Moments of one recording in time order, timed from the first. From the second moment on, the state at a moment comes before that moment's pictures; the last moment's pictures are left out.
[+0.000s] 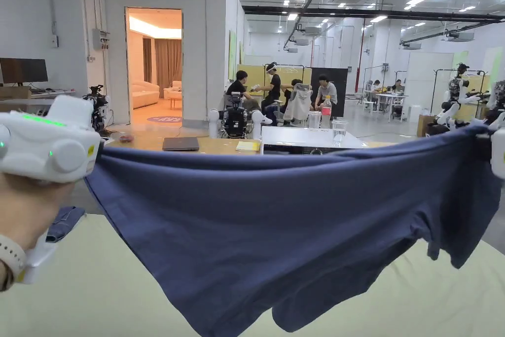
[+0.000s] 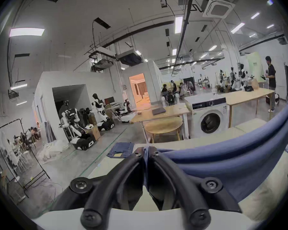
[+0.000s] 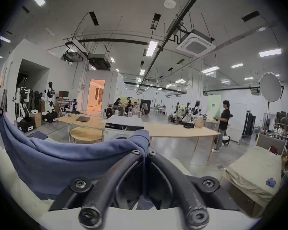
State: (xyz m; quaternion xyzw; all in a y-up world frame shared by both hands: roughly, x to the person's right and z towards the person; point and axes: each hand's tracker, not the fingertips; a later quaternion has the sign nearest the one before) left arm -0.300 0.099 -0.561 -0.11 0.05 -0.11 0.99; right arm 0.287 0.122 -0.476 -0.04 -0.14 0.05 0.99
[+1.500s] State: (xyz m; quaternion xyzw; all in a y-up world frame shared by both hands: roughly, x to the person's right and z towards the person) left arm -0.191 -0.085 -0.323 -0.17 -0.10 -0.08 0.98; right arm 0.092 -0.086 -0.270 -0.12 -0.01 0.03 0.99
